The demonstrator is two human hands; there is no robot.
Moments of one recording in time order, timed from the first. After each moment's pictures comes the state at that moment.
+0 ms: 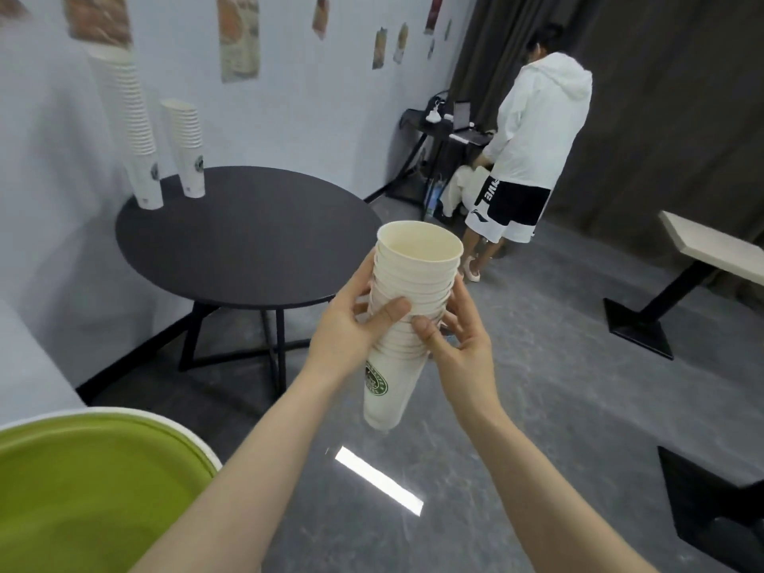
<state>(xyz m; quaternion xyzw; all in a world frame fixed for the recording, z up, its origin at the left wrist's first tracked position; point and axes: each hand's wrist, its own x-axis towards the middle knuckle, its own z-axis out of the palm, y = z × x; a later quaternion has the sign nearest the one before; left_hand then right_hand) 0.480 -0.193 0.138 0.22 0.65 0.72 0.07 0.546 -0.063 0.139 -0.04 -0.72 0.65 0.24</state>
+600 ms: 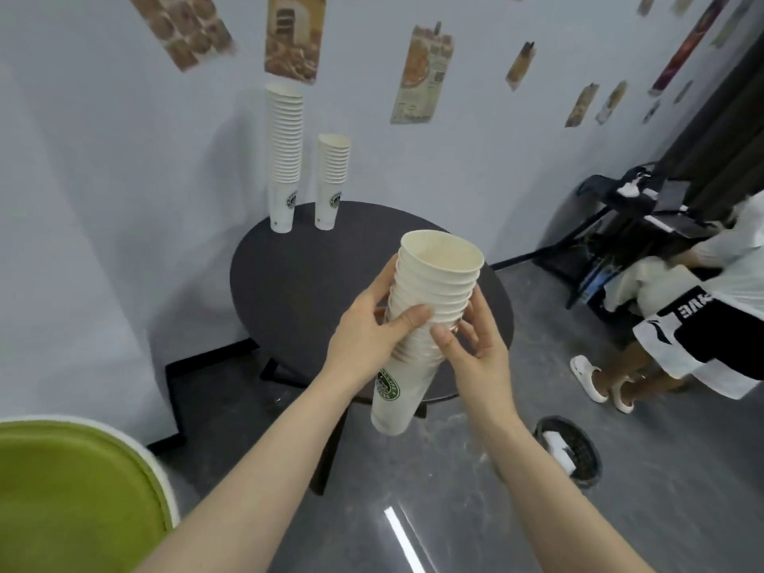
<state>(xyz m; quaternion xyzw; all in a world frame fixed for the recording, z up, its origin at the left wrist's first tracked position) 0.234 -0.174 0.120 0.03 0.73 0.68 -0.08 0.231 -0.025 0.116 0.14 -0.72 0.67 0.07</state>
